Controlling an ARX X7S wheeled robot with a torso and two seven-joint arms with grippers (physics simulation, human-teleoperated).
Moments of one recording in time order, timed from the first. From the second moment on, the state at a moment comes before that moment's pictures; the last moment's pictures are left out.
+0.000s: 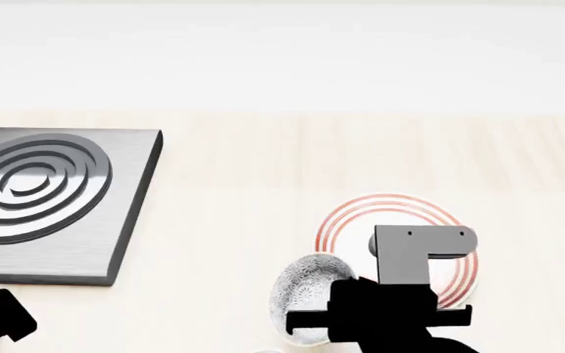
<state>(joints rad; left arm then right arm) -0.36 -0.26 -0.06 -0.36 -0.56 -0.19 -0.35 0.60 0.25 -0.18 -0.01 0.61 1.01 0.24</state>
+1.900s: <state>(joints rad) -0.36 -0.27 -0.04 -0.36 -0.58 -0.18 -0.36 1.20 0.20 -0.01 1.05 0.54 0.62 0.16</state>
